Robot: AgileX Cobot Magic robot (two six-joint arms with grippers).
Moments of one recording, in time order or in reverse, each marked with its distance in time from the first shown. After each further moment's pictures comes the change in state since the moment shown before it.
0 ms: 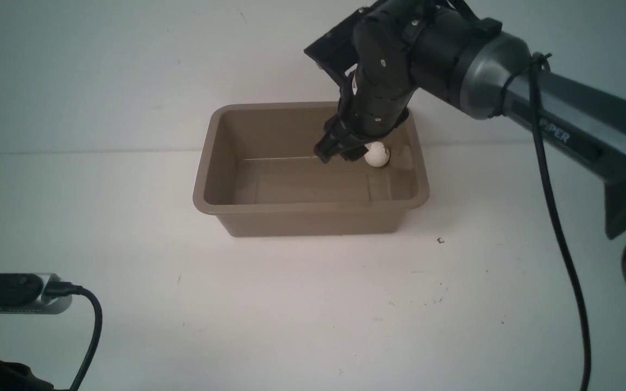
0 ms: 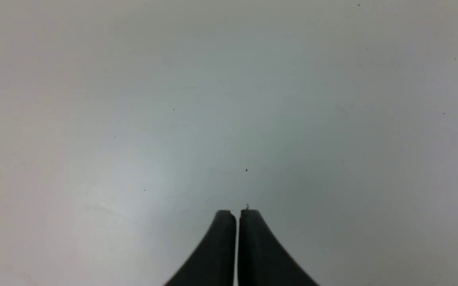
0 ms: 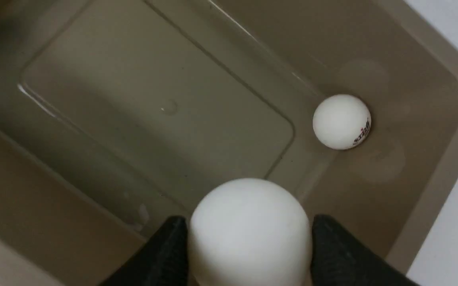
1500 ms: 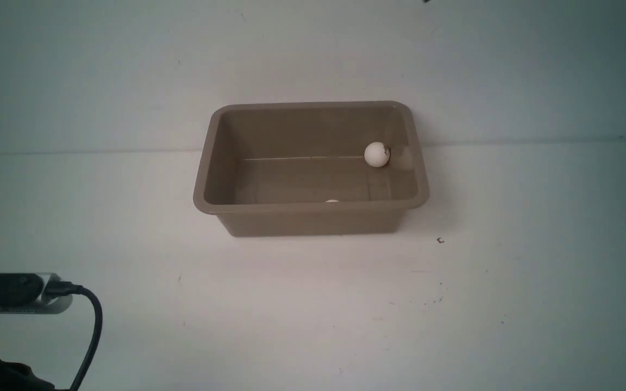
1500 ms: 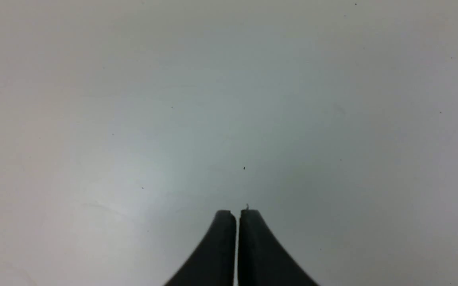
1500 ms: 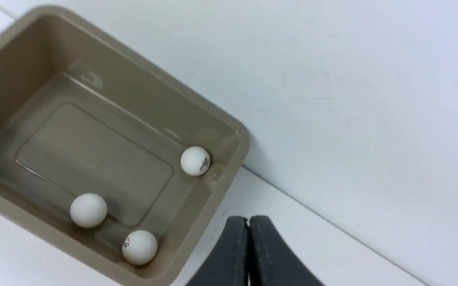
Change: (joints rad) right arm -0.011 -0.475 0.011 -0.109 0.163 0.001; left arm 0.000 0.000 0.000 -0.004 0.001 0.000
